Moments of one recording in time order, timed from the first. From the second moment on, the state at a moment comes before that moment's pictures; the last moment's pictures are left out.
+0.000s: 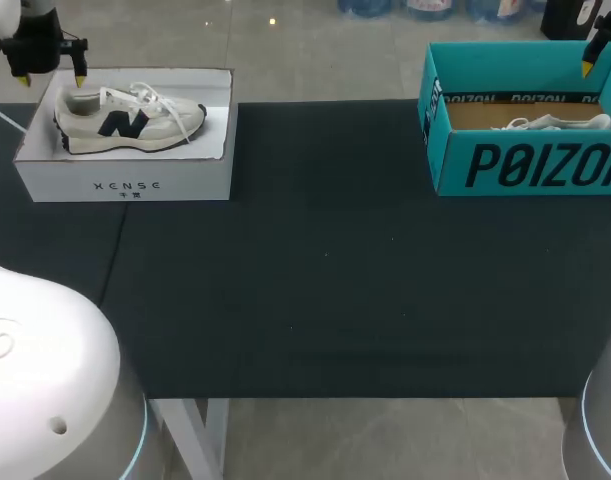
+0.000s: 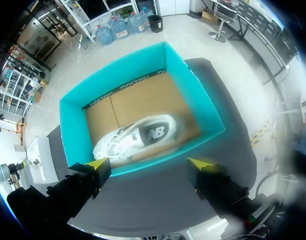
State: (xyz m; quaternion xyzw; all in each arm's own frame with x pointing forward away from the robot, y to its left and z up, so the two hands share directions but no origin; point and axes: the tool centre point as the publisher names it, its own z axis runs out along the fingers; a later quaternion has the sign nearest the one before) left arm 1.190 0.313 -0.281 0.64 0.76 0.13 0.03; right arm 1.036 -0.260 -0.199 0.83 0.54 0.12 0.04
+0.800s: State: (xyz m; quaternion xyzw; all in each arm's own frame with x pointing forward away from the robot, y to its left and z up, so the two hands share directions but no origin) left arm 1.208 0.312 -0.324 0.63 0.77 0.07 -0.02; right arm 1.036 -0.260 -0.199 0.83 0.54 0.12 0.04
